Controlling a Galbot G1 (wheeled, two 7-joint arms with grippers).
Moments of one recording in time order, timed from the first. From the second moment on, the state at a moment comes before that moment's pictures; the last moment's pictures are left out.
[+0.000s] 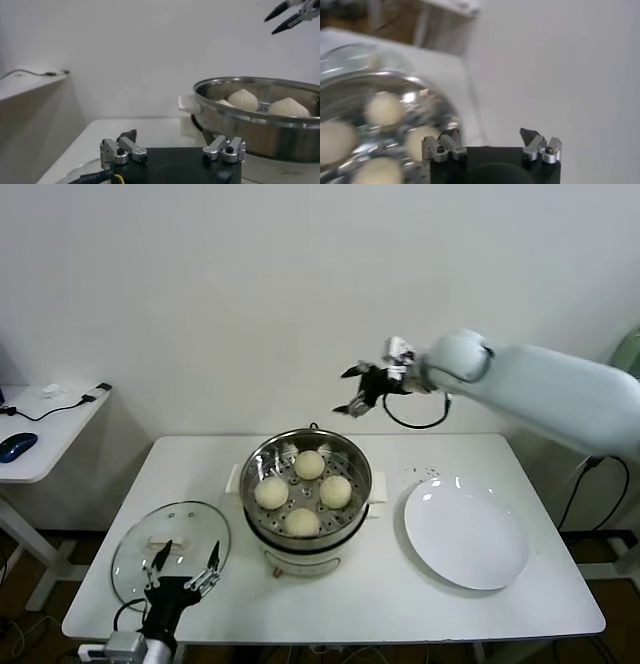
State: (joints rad) left arm 1.75 -1.42 -0.63 -2.17 -0.15 0.12 0.00; right arm 0.47 0.79 -1.12 1.37 0.89 -0.22 -0.40
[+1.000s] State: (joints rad) left arm 1.68 -1.32 -0.68 -1.89 0.80 -0.12 -0.29; right arm -1.28 0.93 0.44 1.53 0.51 0.12 -0.07
